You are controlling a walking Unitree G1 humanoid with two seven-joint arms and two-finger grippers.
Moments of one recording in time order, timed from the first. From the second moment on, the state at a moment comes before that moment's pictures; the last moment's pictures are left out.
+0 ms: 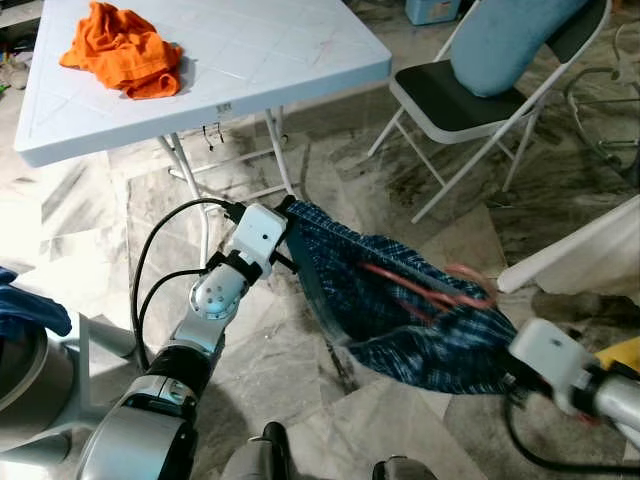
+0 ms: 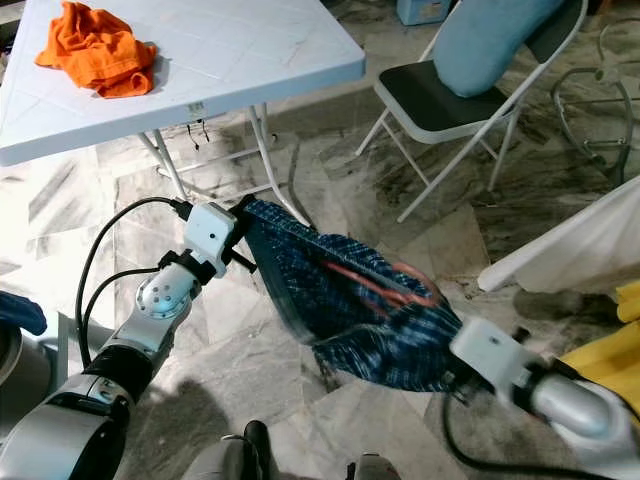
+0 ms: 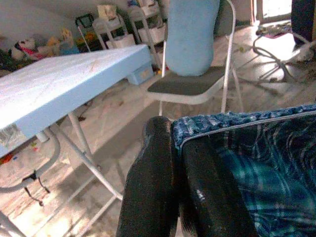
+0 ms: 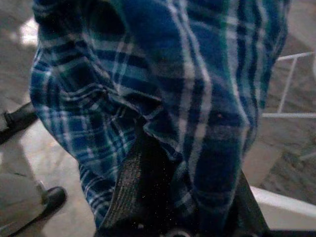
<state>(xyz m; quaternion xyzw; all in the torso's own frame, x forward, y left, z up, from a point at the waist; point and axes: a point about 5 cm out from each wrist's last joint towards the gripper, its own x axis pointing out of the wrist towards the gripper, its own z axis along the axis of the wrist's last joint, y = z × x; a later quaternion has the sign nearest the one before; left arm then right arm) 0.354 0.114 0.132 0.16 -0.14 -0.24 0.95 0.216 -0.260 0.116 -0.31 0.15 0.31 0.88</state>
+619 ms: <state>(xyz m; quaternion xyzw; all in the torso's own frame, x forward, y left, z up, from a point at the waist) 0.356 0.112 0.115 0.13 -0.06 -0.26 0.96 0.197 -0.256 0.180 -0.13 0.10 0.40 0.90</state>
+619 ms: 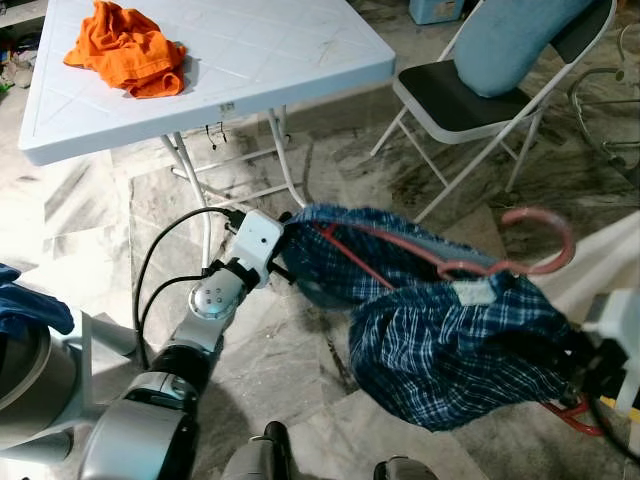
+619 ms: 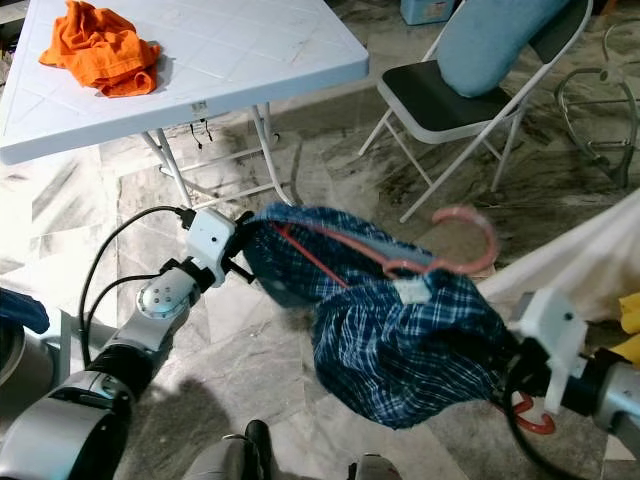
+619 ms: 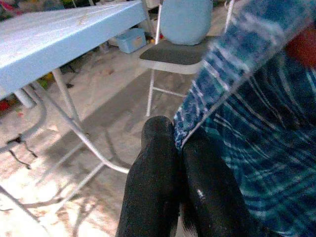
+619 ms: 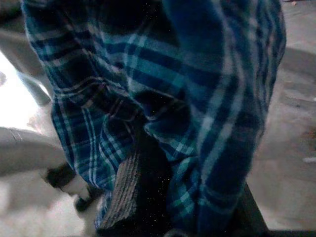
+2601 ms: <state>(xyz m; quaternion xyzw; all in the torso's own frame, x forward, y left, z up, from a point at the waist) 0.313 0.067 0.070 0.12 -0.01 -0.40 0.91 0.283 -0.224 0.157 -0.29 0.05 0.28 0.91</state>
